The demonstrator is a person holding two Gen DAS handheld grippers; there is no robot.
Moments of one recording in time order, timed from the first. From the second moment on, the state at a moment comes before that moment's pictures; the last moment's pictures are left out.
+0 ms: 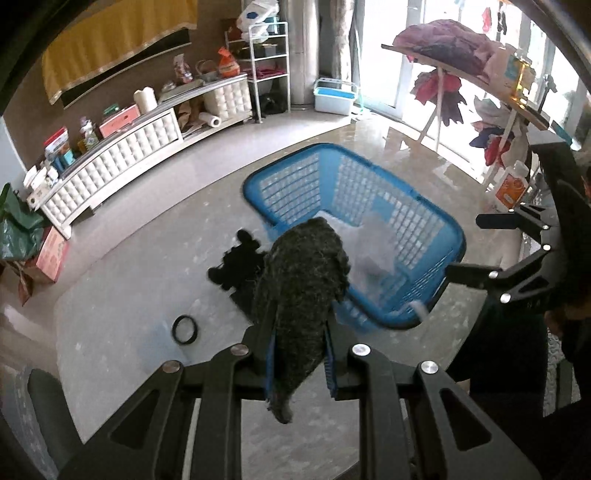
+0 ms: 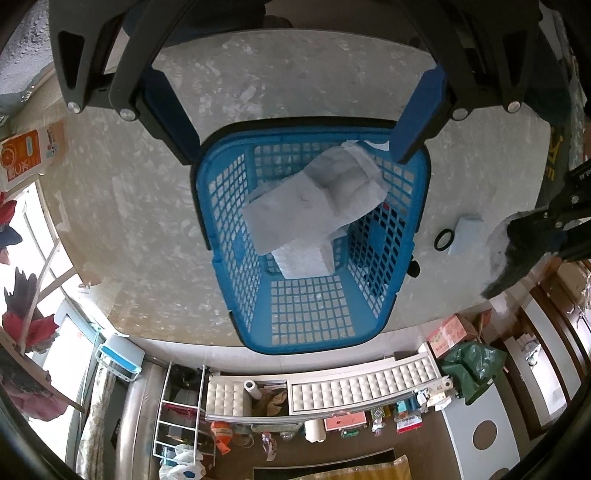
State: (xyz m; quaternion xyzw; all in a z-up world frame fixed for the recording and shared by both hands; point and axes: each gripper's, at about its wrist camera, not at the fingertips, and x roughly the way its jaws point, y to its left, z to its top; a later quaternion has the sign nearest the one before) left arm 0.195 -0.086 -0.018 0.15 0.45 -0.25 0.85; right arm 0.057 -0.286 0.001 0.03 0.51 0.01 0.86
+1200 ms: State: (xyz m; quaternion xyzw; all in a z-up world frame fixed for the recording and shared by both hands) left arm 0.284 -0.232 -0.100 0.22 0.48 -0.31 0.79; right arm 0.070 -0.336 -0.028 0.09 0.49 -0.02 0.86
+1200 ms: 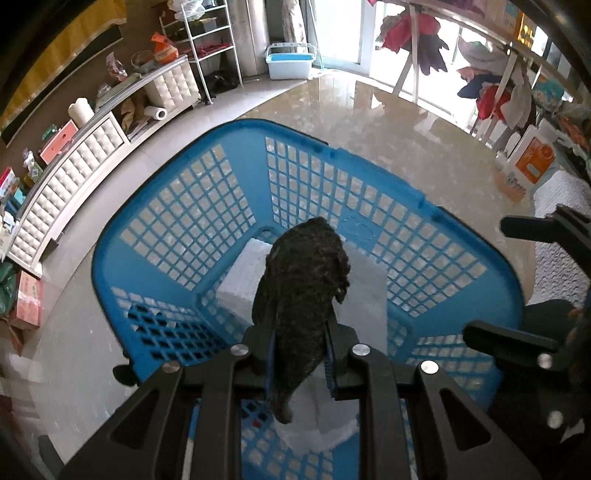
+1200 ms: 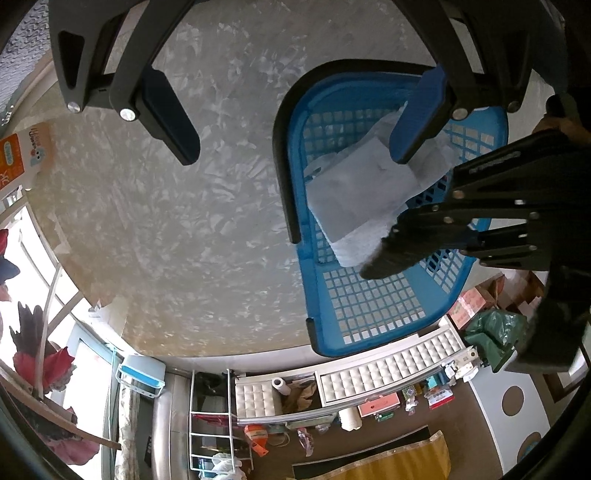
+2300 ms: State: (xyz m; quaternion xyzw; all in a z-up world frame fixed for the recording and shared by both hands) left arm 0.285 -0.205 -0.075 0.21 0.45 -0.29 0.82; right arm 0.072 -0.333 -0.013 0.09 0.48 -0.02 0.87
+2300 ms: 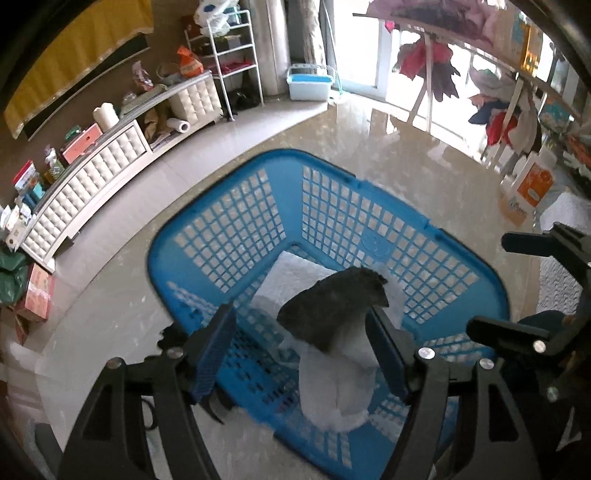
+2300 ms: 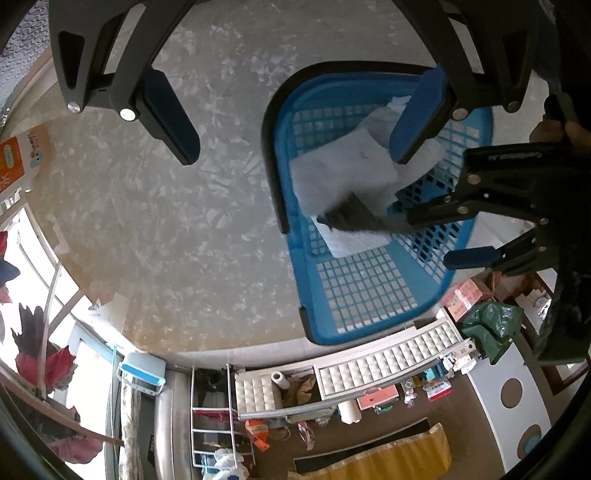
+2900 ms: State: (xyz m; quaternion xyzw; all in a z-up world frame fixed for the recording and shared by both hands) left arm 0.202 -0.100 0.000 0.14 0.39 -0.23 0.88; right arm 0.050 -0.271 0.033 0.06 0.43 0.02 0.90
